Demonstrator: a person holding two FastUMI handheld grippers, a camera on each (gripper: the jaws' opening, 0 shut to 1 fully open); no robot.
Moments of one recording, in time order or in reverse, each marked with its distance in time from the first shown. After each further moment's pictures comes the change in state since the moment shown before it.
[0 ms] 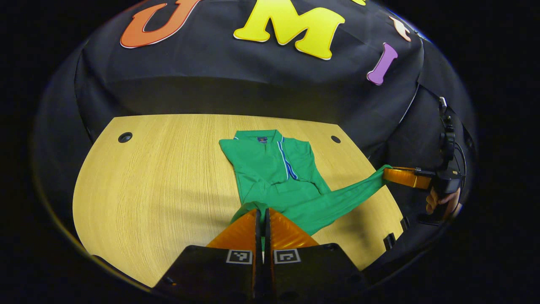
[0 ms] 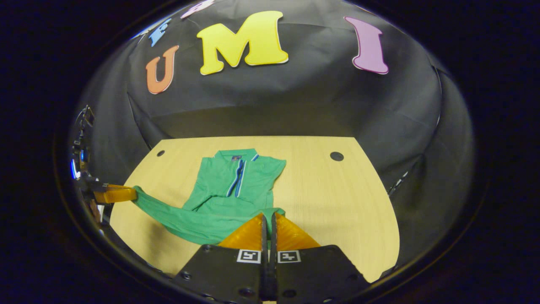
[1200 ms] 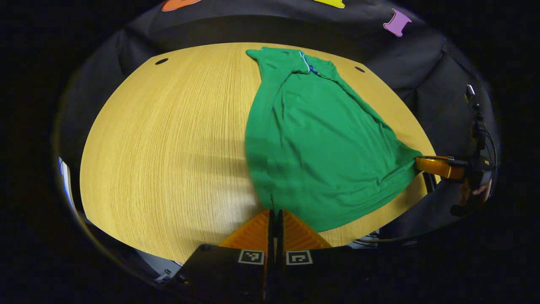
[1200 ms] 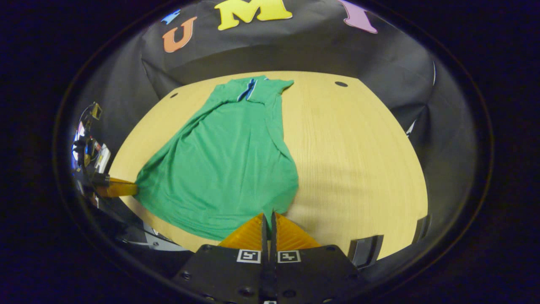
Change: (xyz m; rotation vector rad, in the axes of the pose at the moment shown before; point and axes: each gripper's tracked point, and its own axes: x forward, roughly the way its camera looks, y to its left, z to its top) left arm -0.076 -0.017 -0.242 -0.032 0.312 0.052; right arm -0.072 -0.003 -0.237 -0.008 0.261 0.039
